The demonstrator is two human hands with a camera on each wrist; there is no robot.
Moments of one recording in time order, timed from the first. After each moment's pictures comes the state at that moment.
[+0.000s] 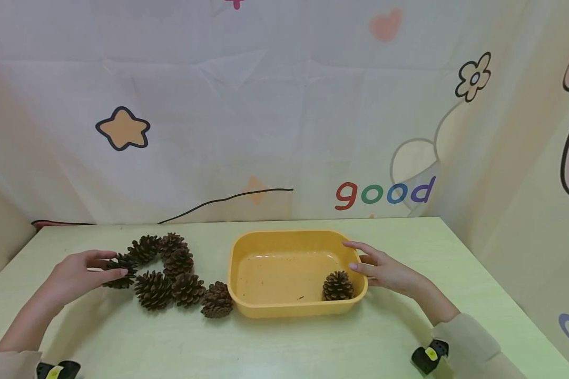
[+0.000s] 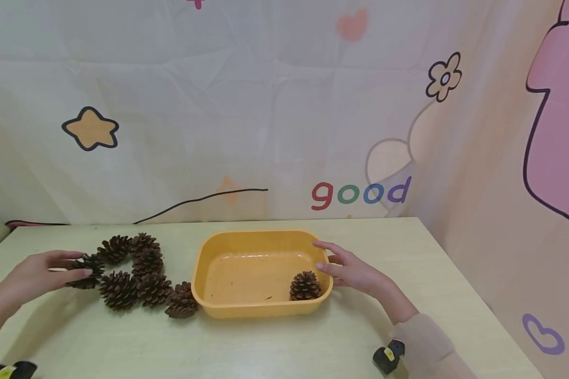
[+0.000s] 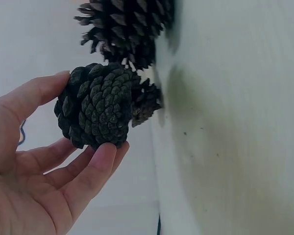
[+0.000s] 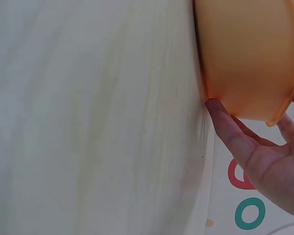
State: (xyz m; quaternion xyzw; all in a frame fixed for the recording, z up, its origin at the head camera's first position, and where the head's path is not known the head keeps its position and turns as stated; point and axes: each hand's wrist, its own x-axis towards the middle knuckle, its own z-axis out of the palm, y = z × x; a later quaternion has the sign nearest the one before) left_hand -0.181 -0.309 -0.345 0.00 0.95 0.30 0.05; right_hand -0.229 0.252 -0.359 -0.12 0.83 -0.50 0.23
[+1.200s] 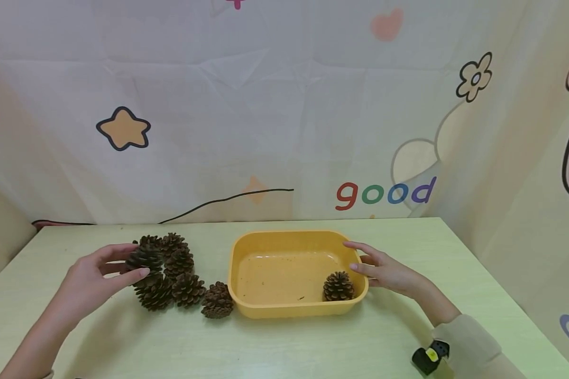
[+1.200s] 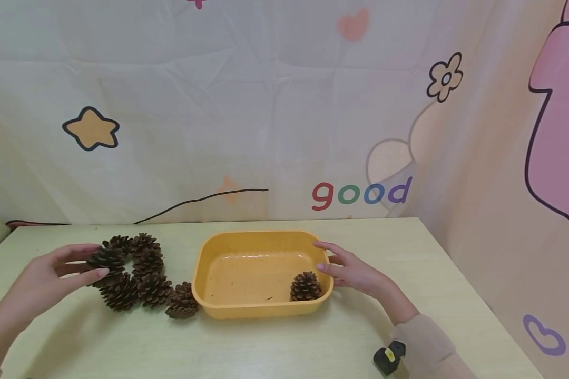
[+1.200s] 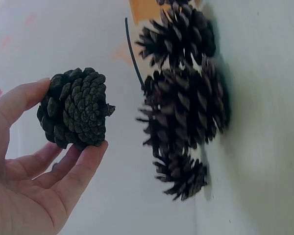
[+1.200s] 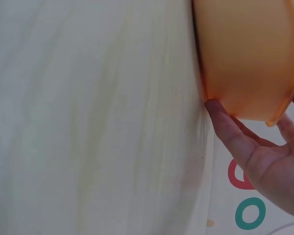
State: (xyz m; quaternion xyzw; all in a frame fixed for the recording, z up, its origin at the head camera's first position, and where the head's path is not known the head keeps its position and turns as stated) left_hand -0.148 -0.252 -0.319 0.01 0.92 0.38 -0.04; right_hand -0.228 0.250 -0.359 -0.12 0.83 -0.50 0.22
